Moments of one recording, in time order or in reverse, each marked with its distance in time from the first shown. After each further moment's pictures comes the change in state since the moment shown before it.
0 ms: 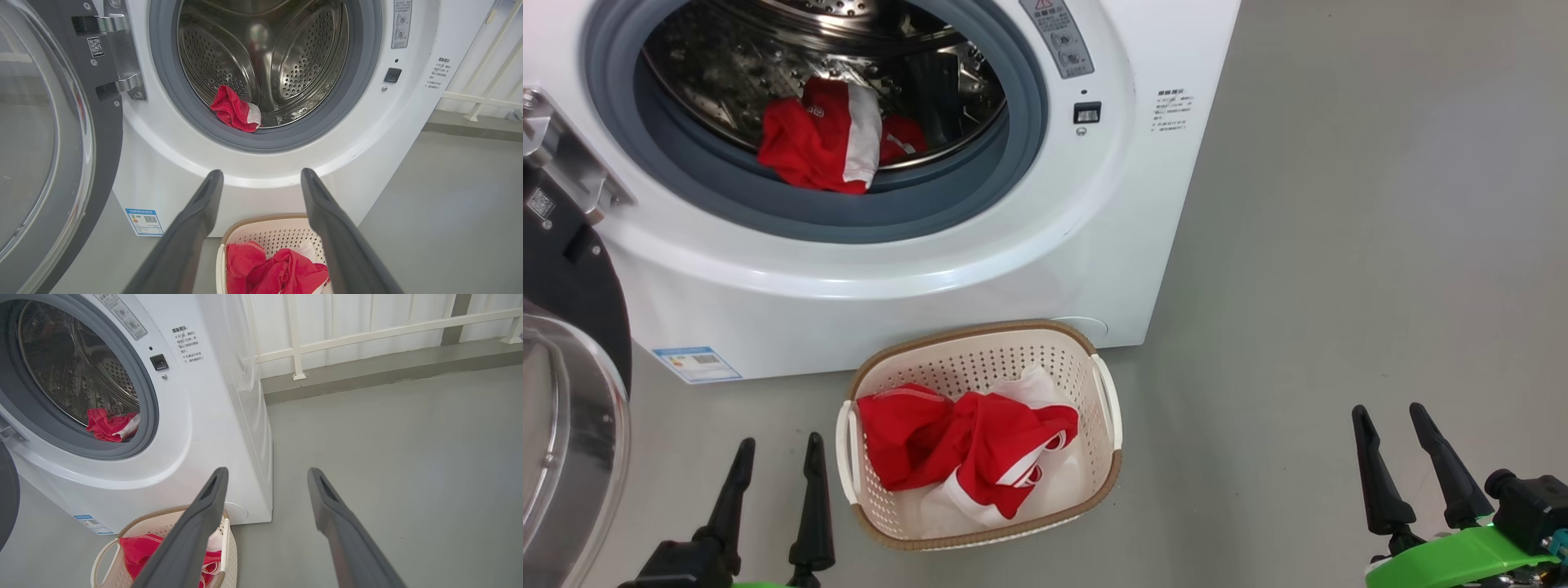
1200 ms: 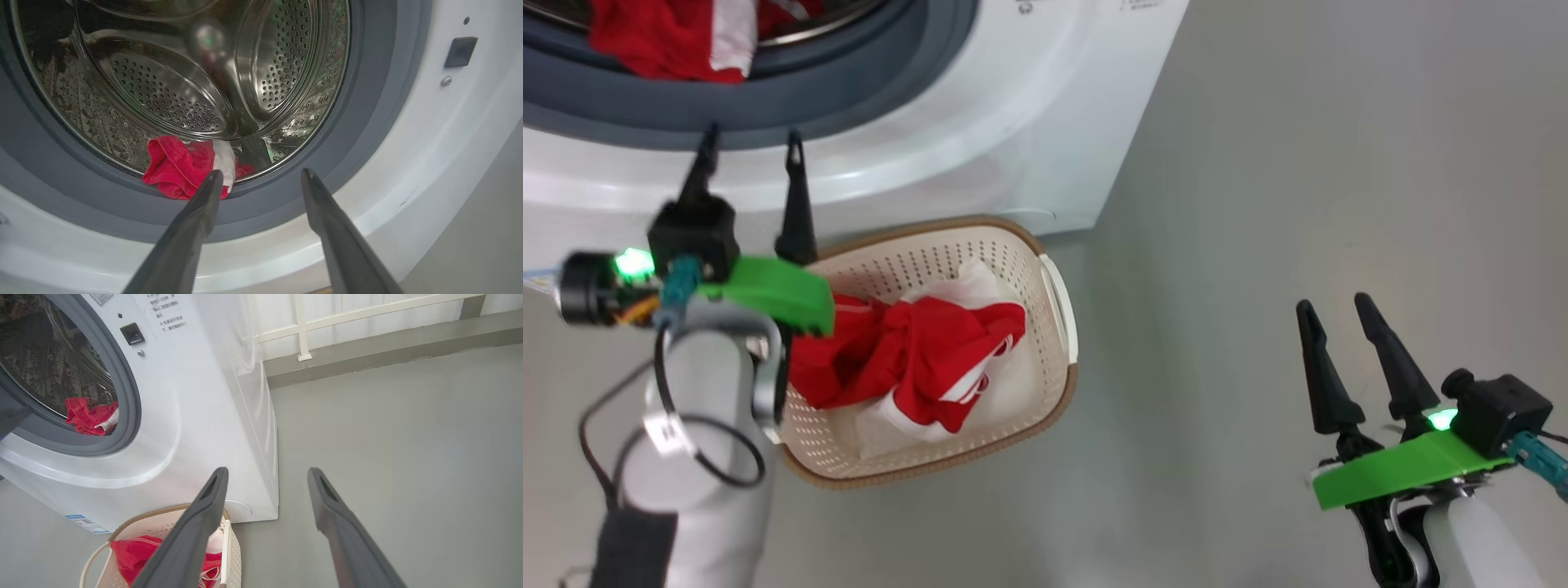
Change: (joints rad) left arm -0.721 0.023 -0.053 0.463 0.202 0.041 0.001; right arm -0.199 0.030 0.084 -0.006 0.015 0.000 0.000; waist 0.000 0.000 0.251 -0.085
